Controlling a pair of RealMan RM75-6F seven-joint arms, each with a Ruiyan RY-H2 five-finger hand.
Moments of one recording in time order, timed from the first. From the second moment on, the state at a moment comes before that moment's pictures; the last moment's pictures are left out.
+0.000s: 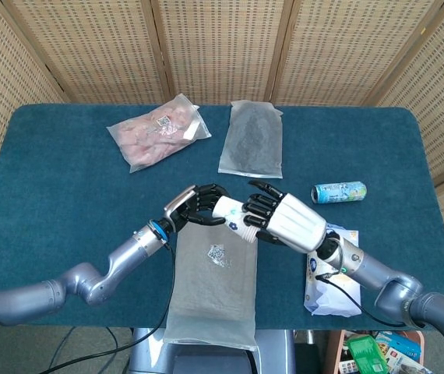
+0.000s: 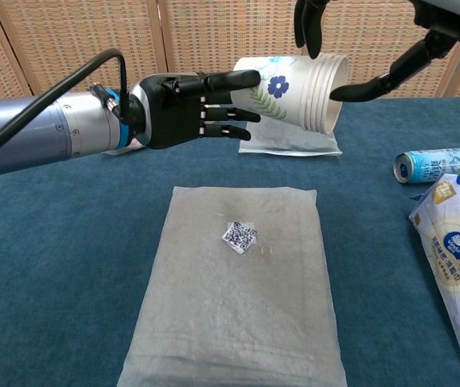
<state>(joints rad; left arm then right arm) -0.92 -1.60 -0.33 -1.39 1.33 0.65 -1.35 0.79 -1.37 0.11 -1.24 -1.95 1.48 0.20</state>
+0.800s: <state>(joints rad) -0.92 -1.61 -0.33 -1.37 1.34 0.64 -1.37 0.80 -1.41 0.10 -1.20 -1.92 1.51 0.19</state>
